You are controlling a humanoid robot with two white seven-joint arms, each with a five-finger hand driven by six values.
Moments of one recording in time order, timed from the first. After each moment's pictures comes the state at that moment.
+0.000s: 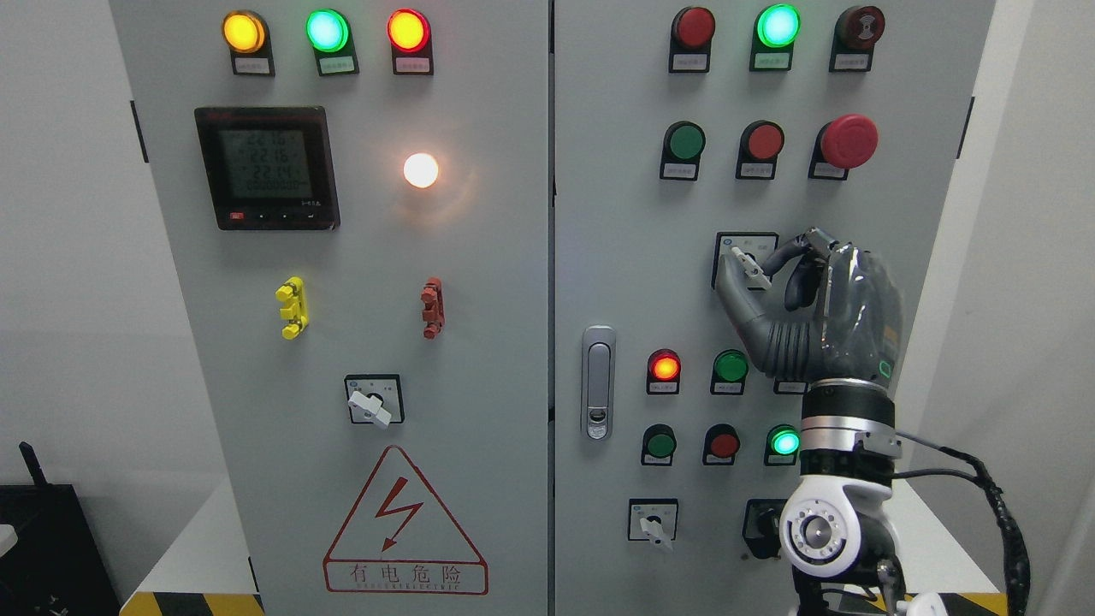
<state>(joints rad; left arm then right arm) 0.00 -0.09 0.00 0.00 0.00 -0.07 0.08 -0.71 0.11 0.05 -1.75 0.88 0.28 -0.13</state>
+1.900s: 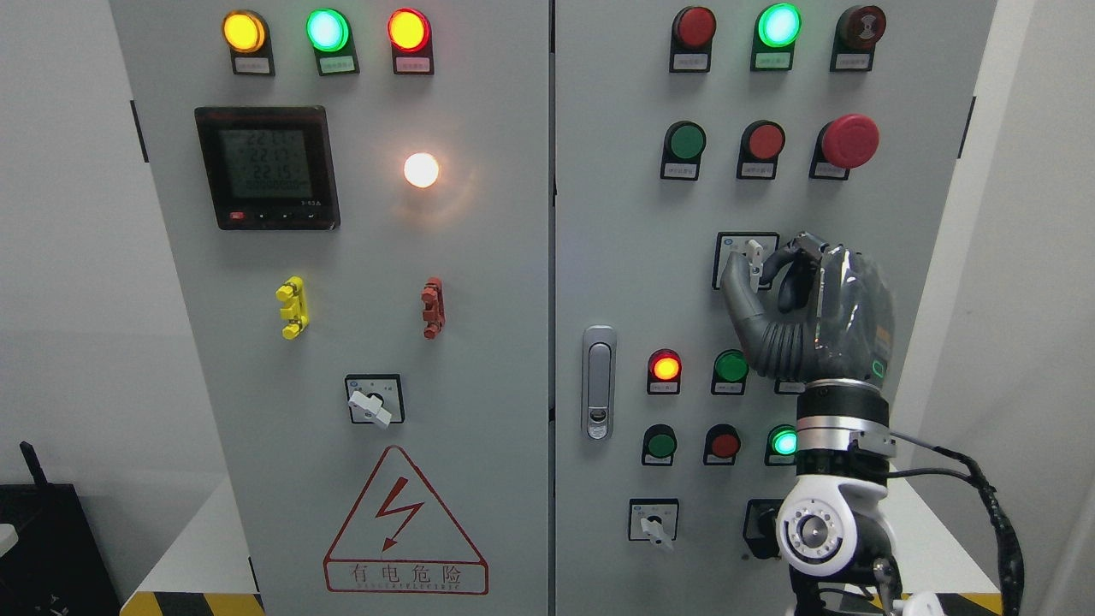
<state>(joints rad) 0.00 -0.09 0.00 0.00 0.00 -0.07 0.08 -0.71 0.11 0.05 -1.74 0.88 0.28 -0.12</state>
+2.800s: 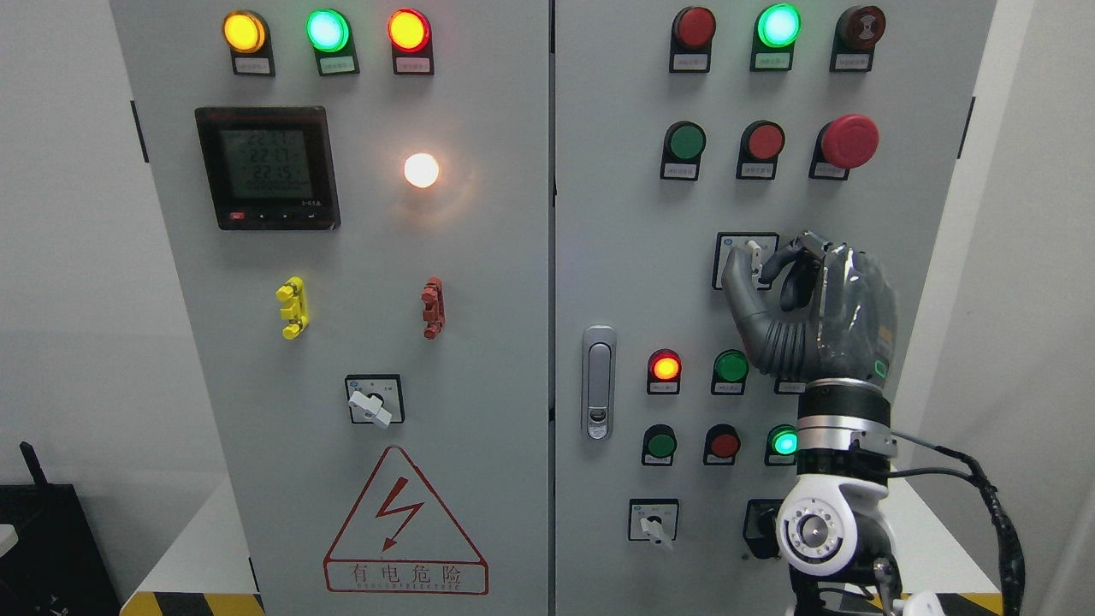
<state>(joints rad) 0.00 -0.09 0.00 0.00 0.00 -0.07 0.08 -0.71 0.11 0.05 -1.74 0.87 0.28 -0.12</state>
